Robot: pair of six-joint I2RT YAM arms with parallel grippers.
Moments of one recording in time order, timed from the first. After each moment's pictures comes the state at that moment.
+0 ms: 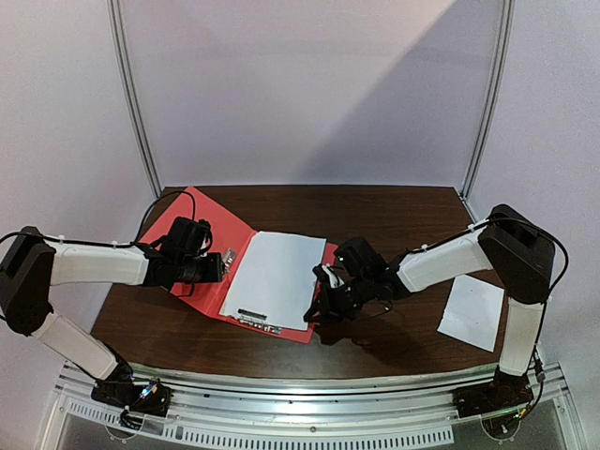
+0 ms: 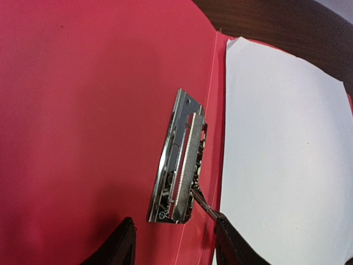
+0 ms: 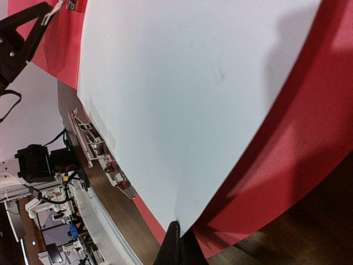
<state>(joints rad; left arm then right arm) -0.55 1.45 0.69 -0.07 -0.24 -0.47 0.90 1.95 1.04 0.06 -0.54 0.90</state>
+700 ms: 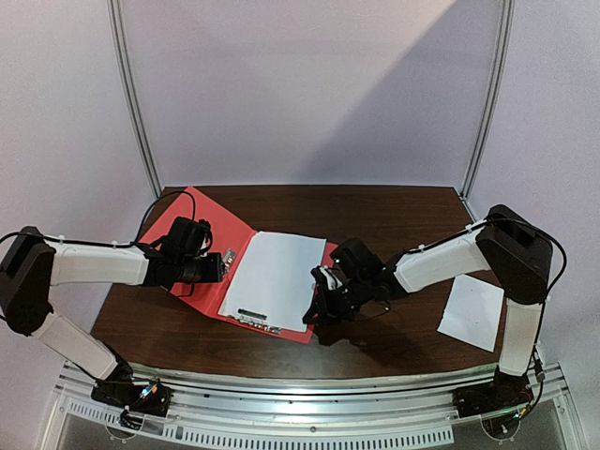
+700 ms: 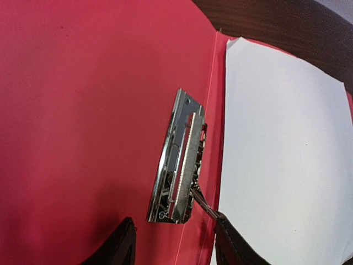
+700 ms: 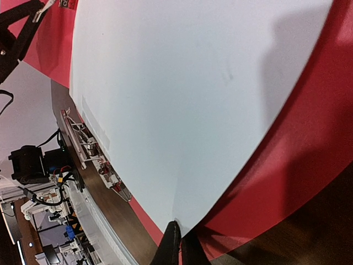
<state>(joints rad) -0.55 1.45 0.69 -0.07 -0.24 -0.47 0.91 1.96 1.06 0.02 -0.51 0.90</state>
